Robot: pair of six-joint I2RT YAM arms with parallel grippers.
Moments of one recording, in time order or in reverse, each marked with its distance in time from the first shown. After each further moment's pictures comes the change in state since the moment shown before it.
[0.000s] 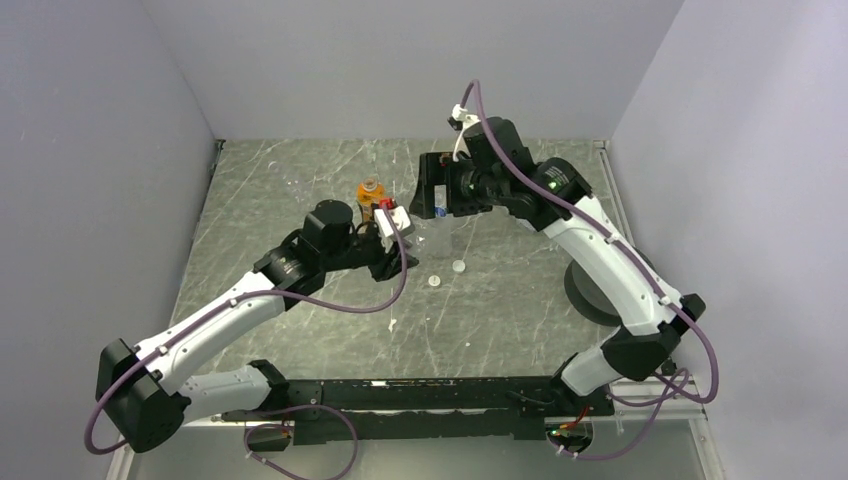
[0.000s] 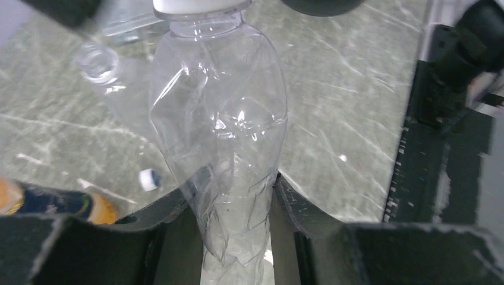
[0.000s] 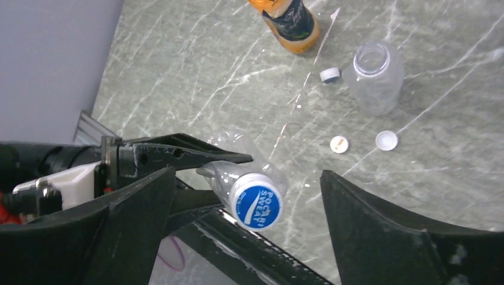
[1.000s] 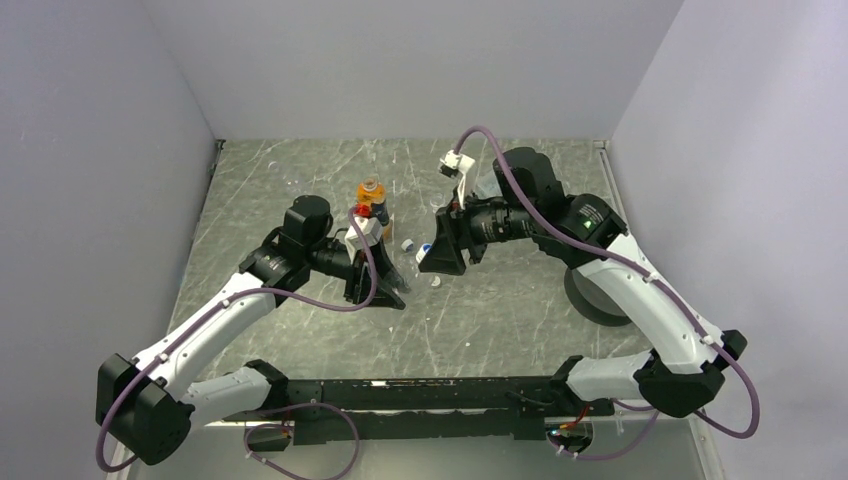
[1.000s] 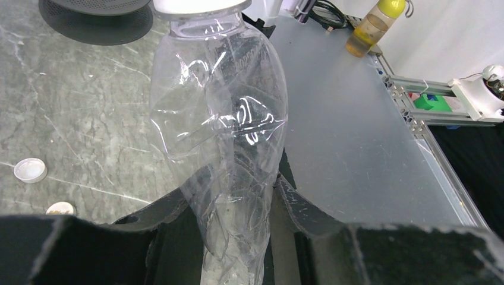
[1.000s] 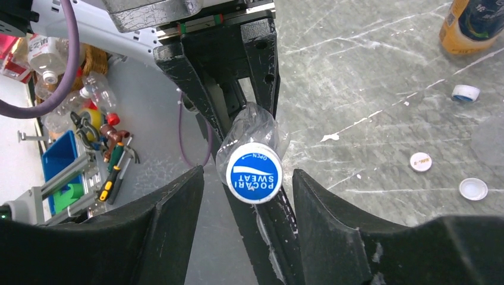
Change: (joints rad) left arm 0.174 -0.039 -0.057 -0.037 0.855 -0.103; right arm 0.028 -0.251 -0.248 0.098 -0.528 -0.328
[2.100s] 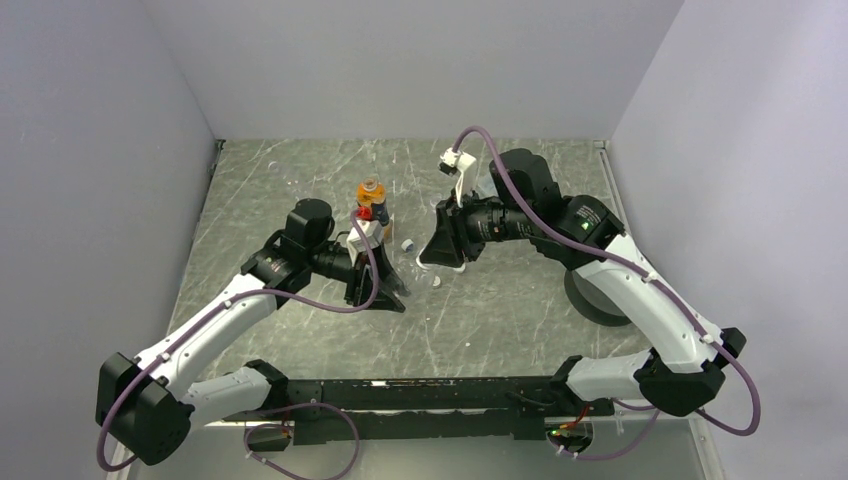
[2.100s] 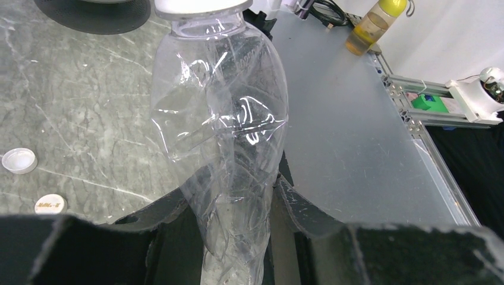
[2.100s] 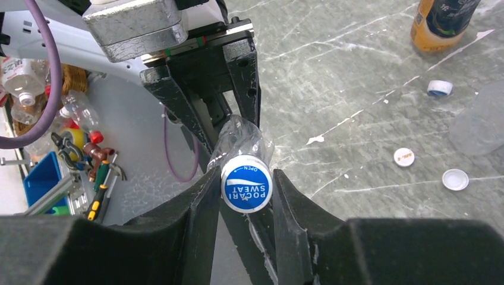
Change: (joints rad) left arm 0.000 0.000 -0.026 0.000 0.002 -0.006; right arm 0.034 0.009 0.002 0.016 0.110 0.035
